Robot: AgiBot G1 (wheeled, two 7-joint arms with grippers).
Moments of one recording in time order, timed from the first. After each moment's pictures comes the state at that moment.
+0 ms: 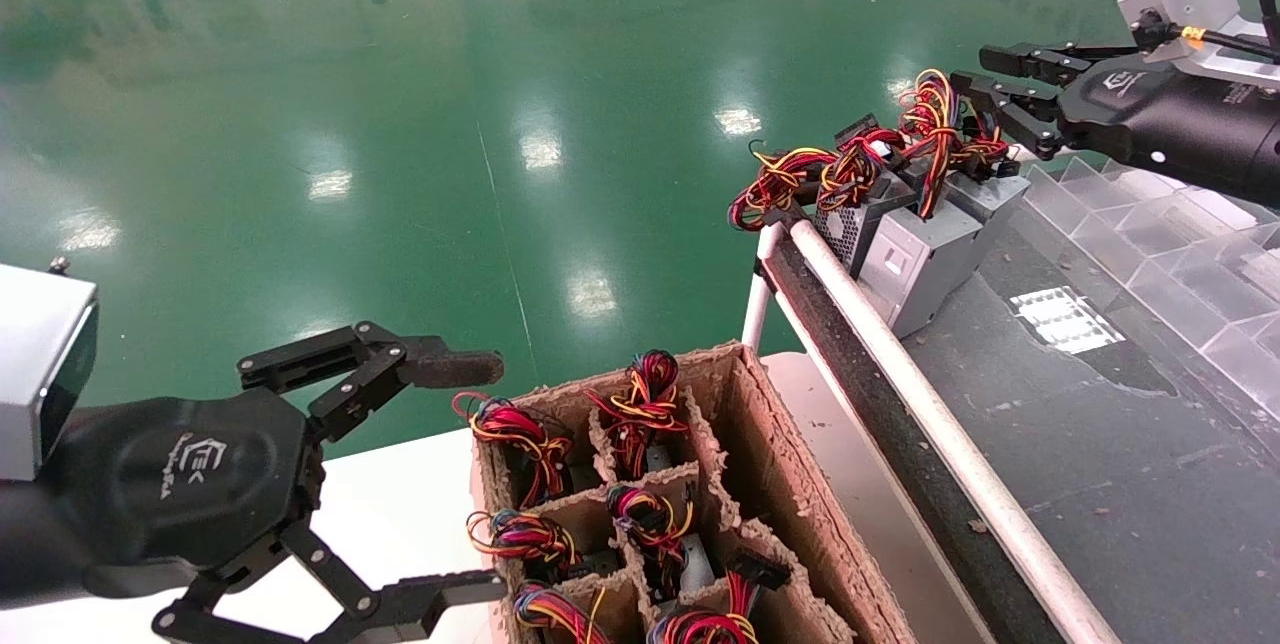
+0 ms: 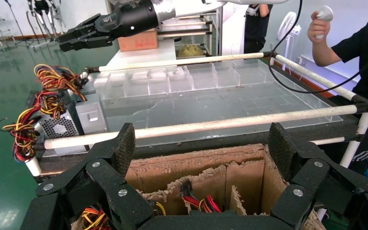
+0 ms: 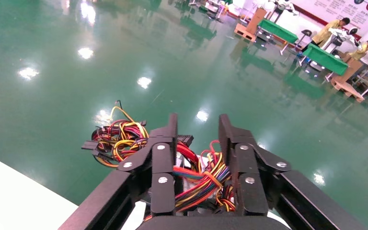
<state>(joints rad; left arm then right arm) -1.08 0.60 0.34 -1.28 0.71 1.48 -0.17 1.84 -0.94 -0.46 0.00 -1.16 -1.17 -0.46</state>
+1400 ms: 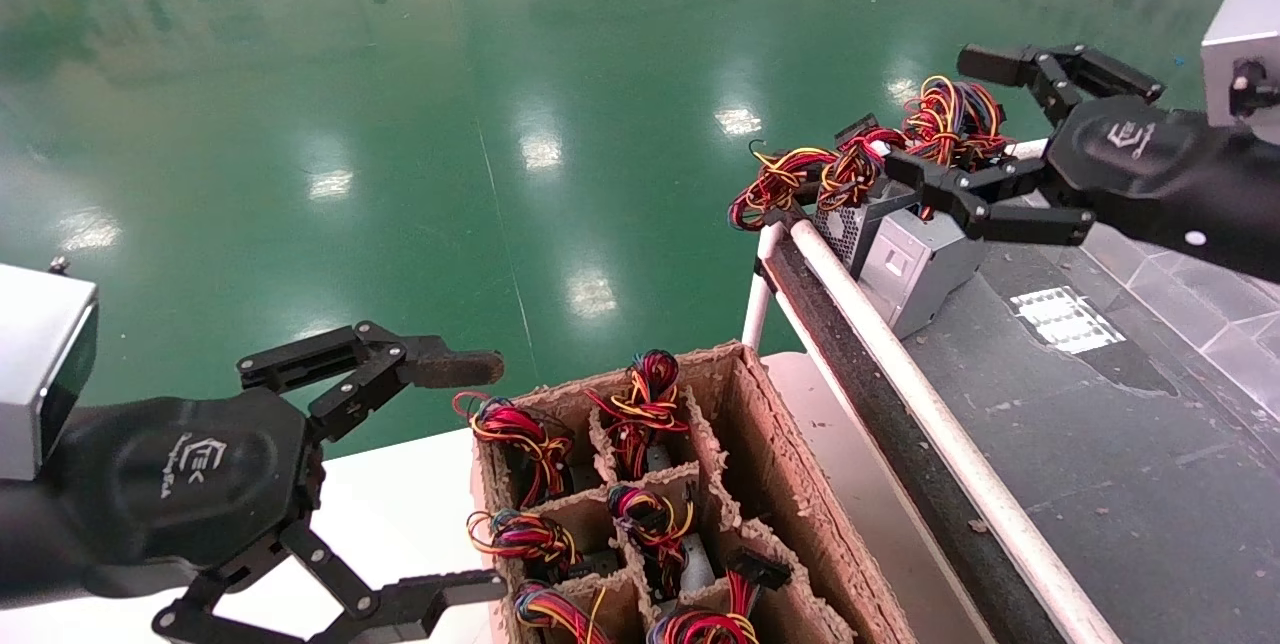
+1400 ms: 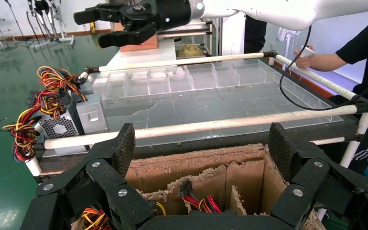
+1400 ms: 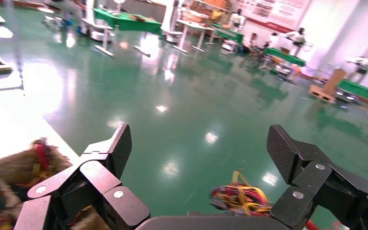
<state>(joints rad) -1.08 0.60 0.32 -1.28 0.72 1.49 -0.18 1.48 -0.77 -0.36 0.61 -0.94 -1.39 -0.18</state>
